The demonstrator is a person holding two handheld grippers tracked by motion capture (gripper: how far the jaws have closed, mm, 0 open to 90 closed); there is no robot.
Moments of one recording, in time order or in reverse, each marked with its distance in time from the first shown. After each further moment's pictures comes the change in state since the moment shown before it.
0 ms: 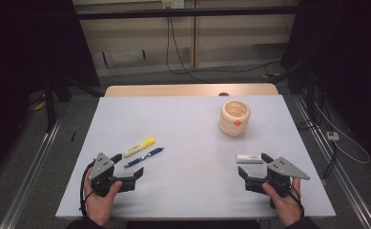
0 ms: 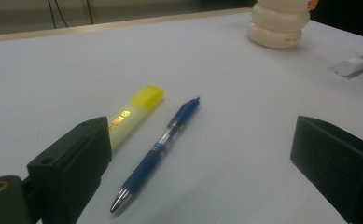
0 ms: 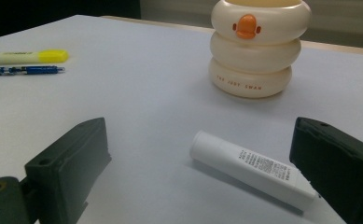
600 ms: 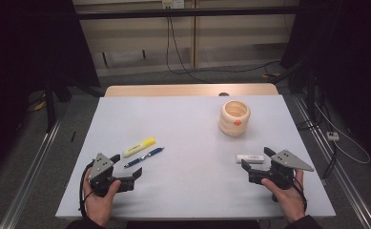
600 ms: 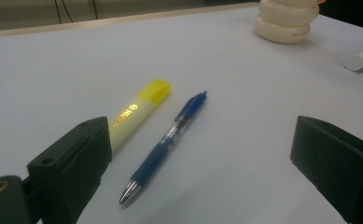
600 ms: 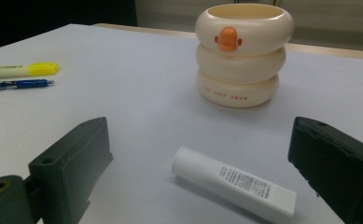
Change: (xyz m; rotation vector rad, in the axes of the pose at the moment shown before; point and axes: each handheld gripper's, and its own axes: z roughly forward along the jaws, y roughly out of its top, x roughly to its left) left arm 0.002 -0.002 -0.001 0.017 0.020 0.000; right arm -0.016 0.012 0.006 -0.006 -0.004 0.027
